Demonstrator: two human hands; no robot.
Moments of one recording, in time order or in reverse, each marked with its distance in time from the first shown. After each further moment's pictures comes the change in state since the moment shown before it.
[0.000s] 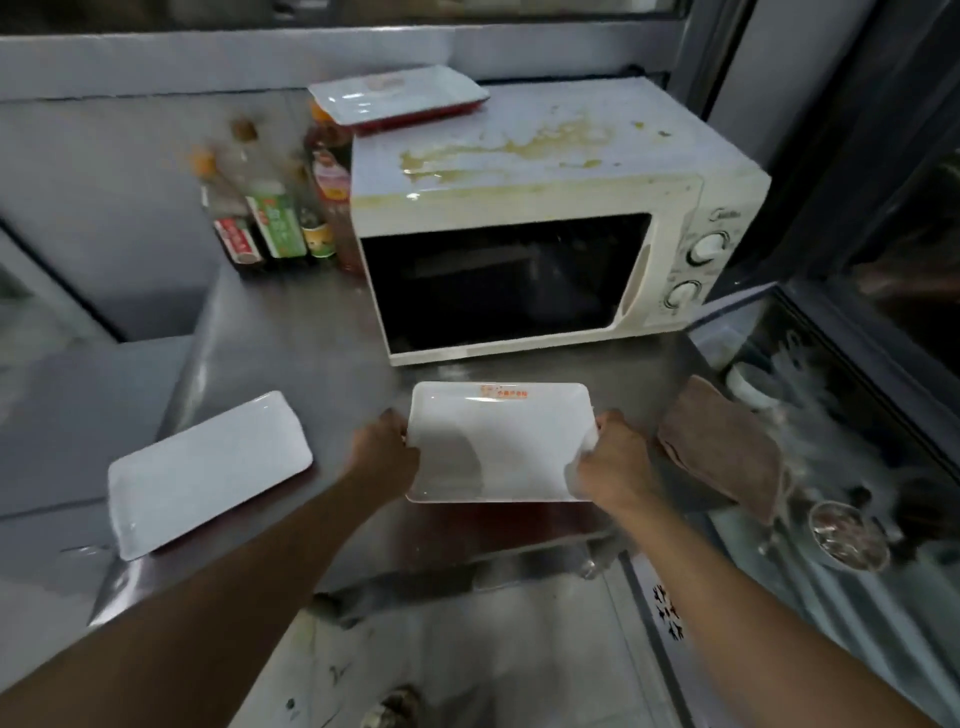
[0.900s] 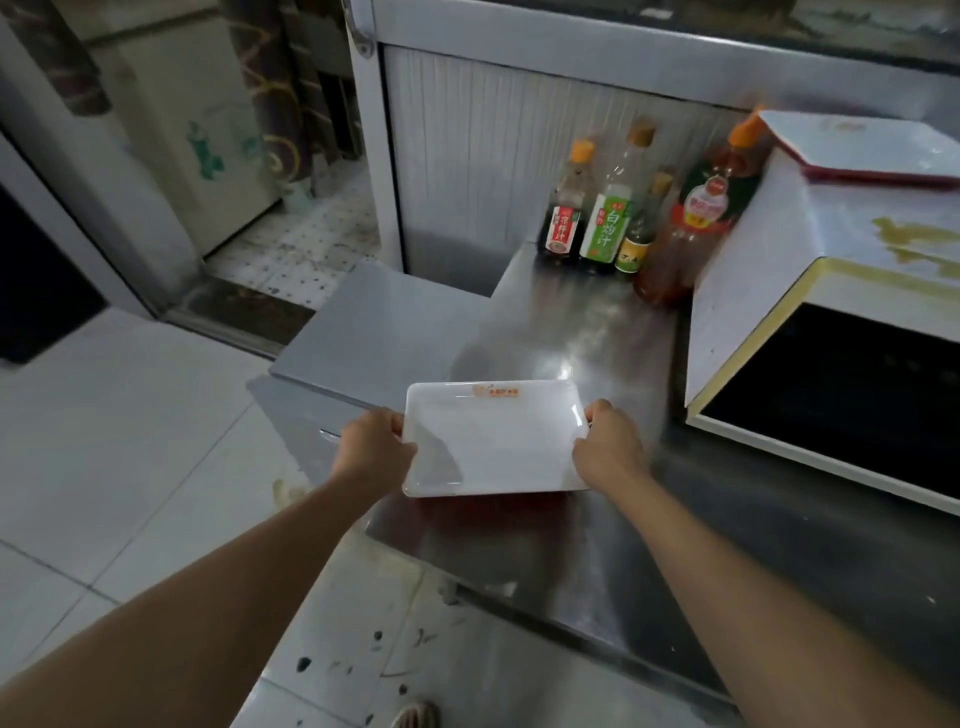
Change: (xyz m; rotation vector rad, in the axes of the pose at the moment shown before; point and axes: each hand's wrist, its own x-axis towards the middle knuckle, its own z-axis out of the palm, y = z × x) left_hand -0.022 -0.247 -0.134 -0.211 0.319 -0.476; right_hand -0.020 -0.239 0.206 -0.268 -0.266 -0.497
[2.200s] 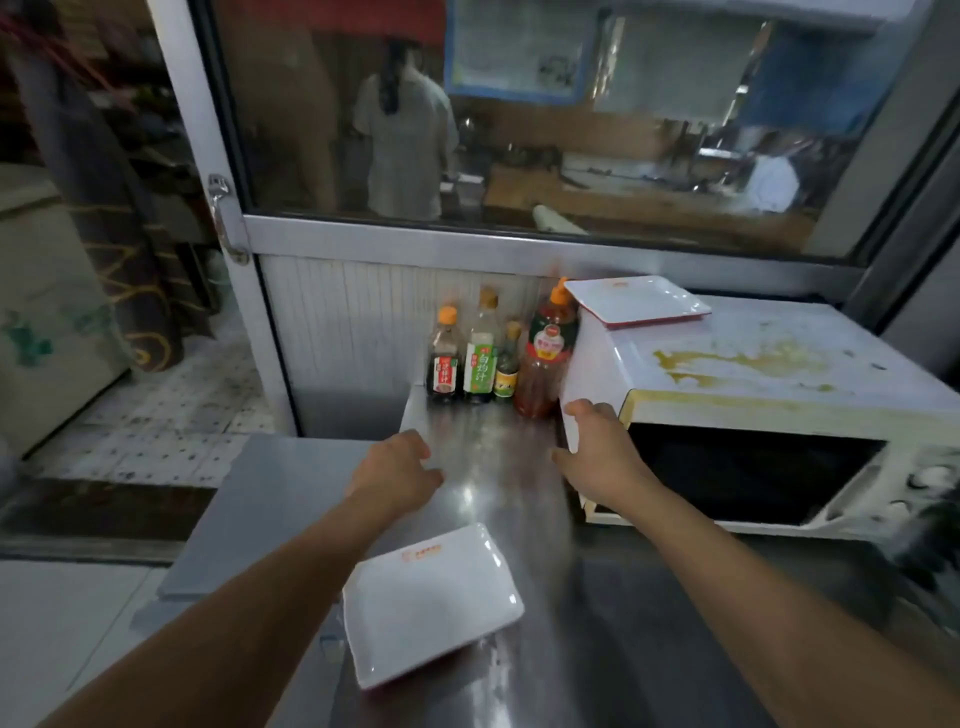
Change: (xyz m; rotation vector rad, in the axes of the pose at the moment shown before) left_hand 0.041 0.151 -0.063 0.100 -0.212 0.413; right_hand -0.029 -0.049 -0.164 0.040 0.271 -0.065
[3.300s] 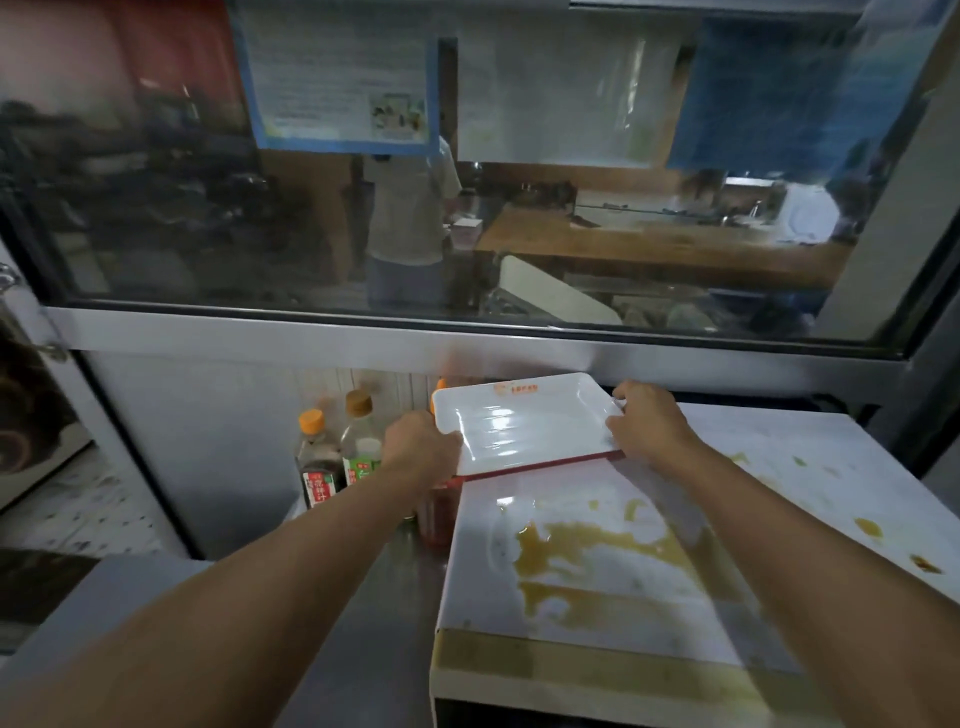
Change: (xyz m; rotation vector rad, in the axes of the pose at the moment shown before) left_hand 0.200 0.274 0.071 -0.195 0.187 -0.090; right_hand 0.294 0.199 -0.143 -0.087 0.116 0.088
